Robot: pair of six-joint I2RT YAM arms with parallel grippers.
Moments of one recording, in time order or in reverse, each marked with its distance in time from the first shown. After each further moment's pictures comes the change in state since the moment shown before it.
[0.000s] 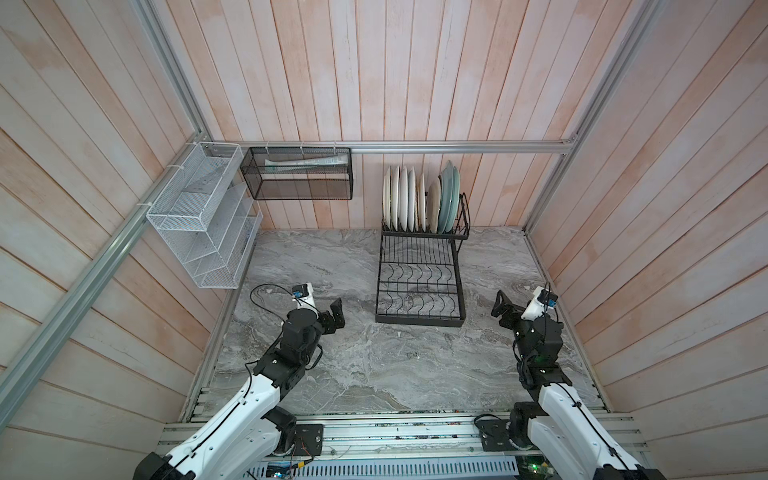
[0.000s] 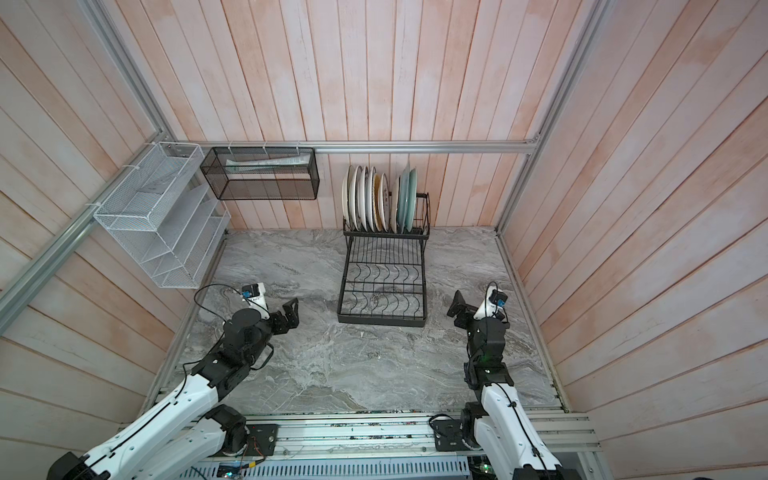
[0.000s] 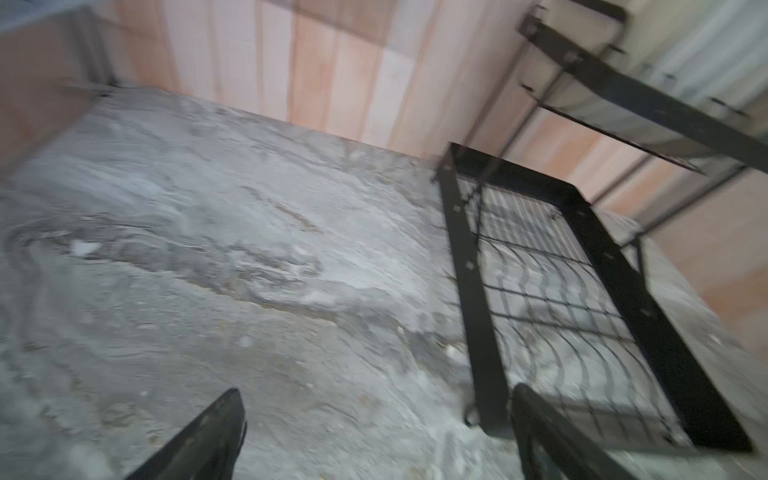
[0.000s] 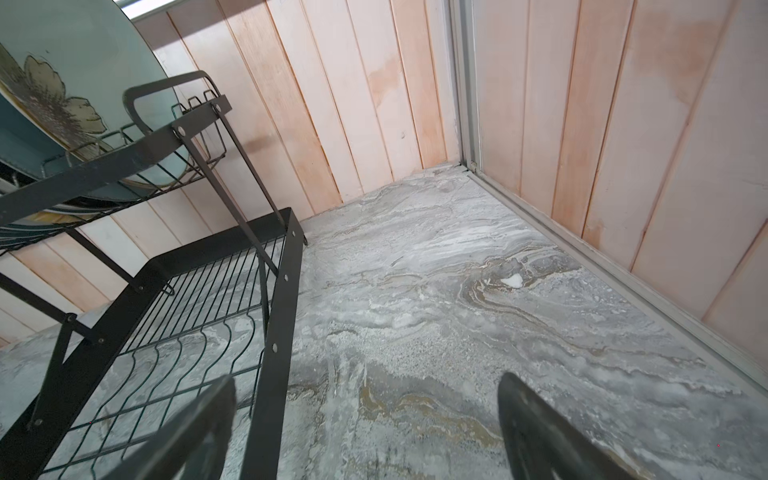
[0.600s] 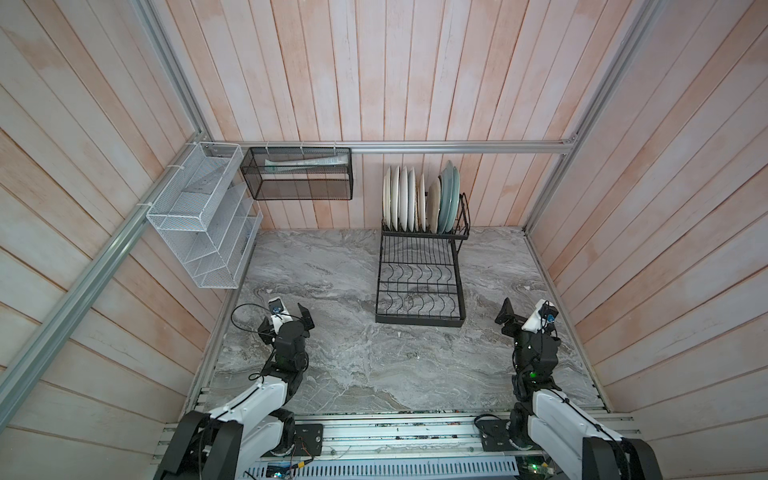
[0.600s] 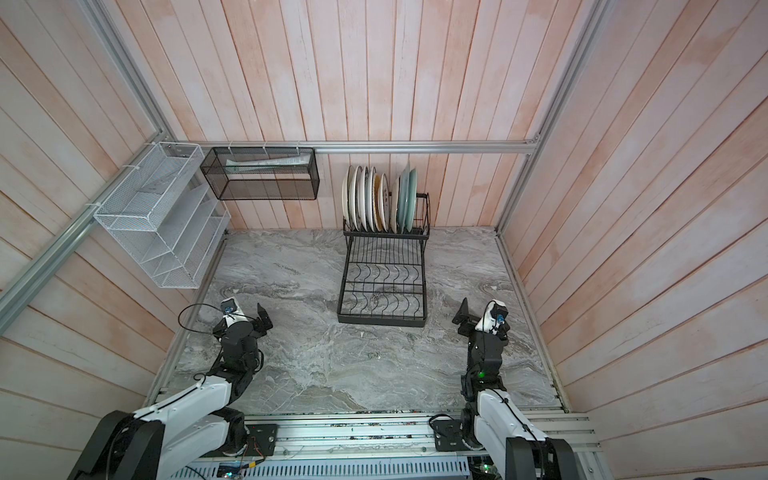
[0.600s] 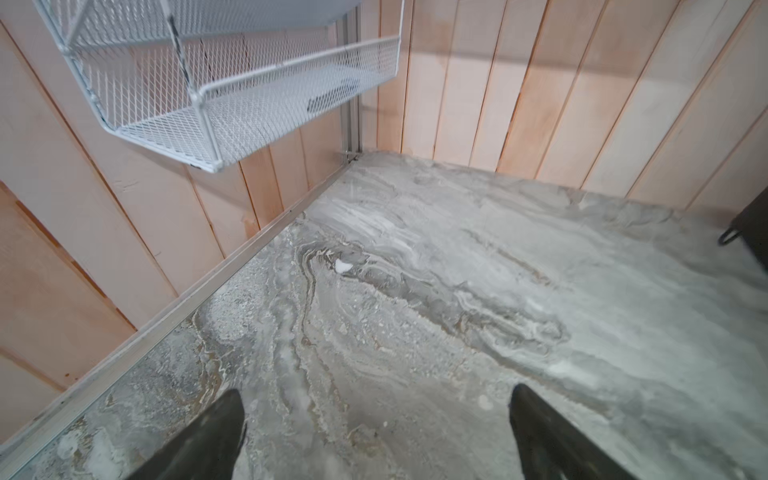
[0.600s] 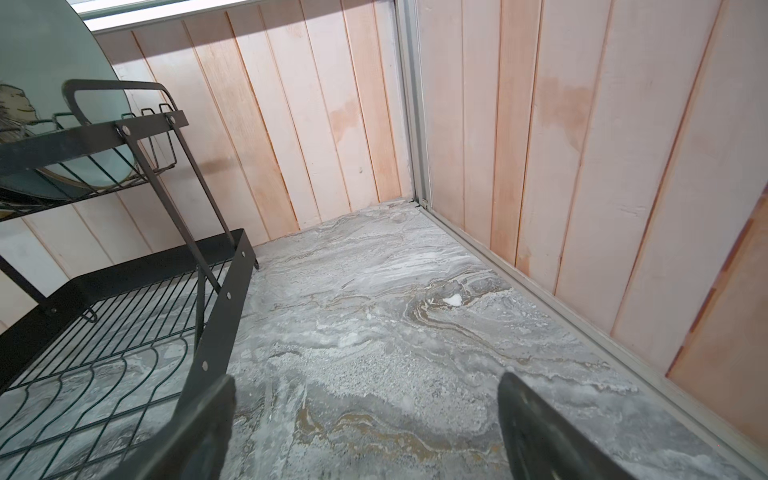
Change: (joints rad) left arm 0.181 0.240 -0.286 0.594 -0.283 0.266; right arm -0.008 0.135 -0.169 0.415 0.124 -0.117
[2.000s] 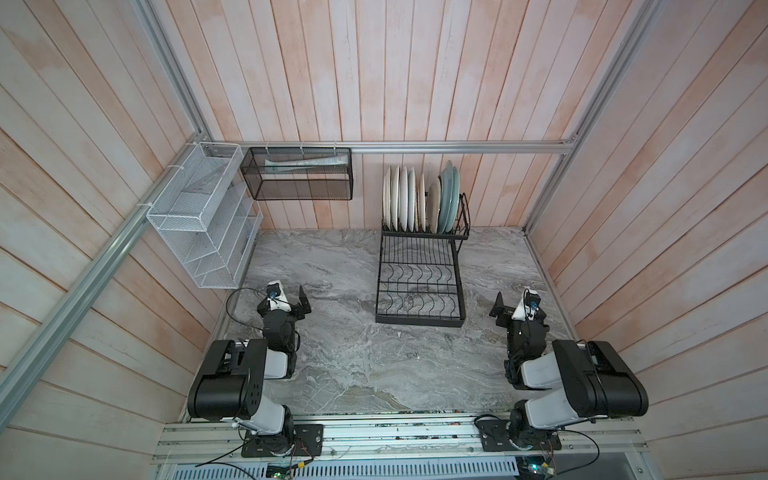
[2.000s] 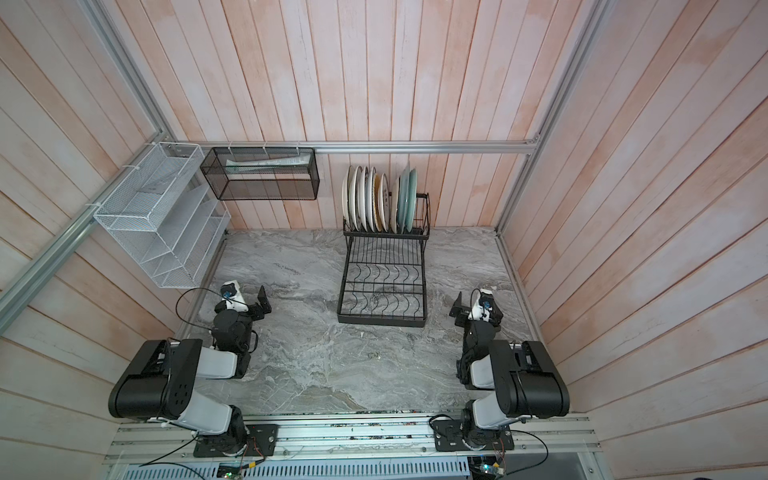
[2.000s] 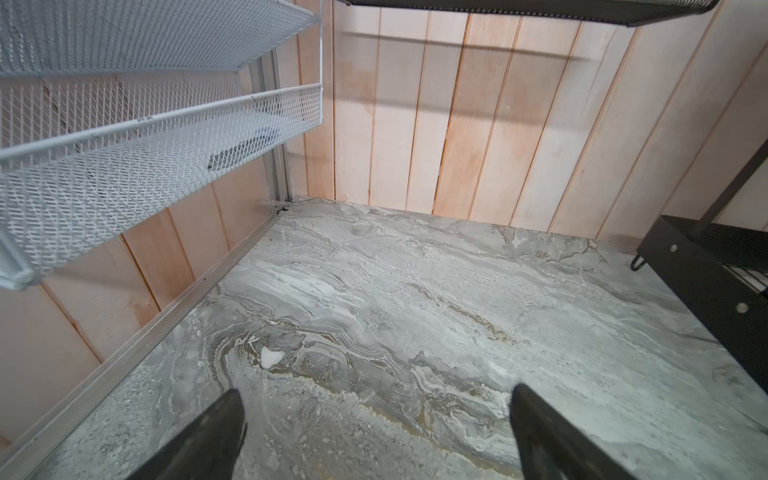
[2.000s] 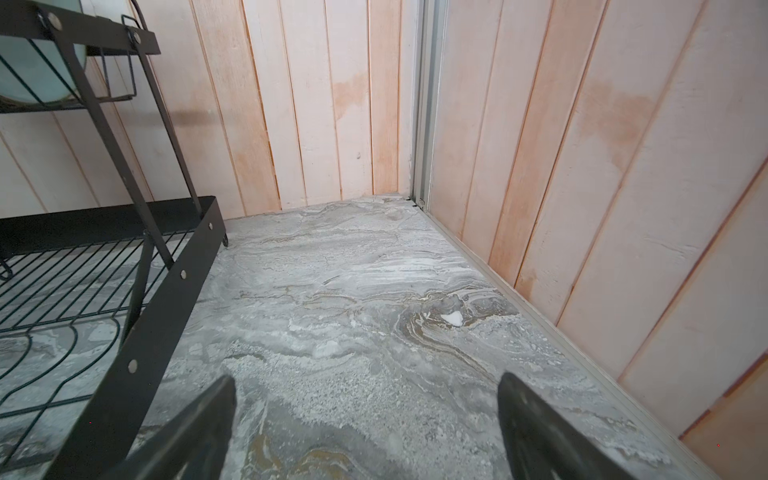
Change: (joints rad) left arm 0.243 0.429 0.097 0.516 0.455 0.093; right arm -0.001 0.586 0.138 0.416 -0.008 -0.157
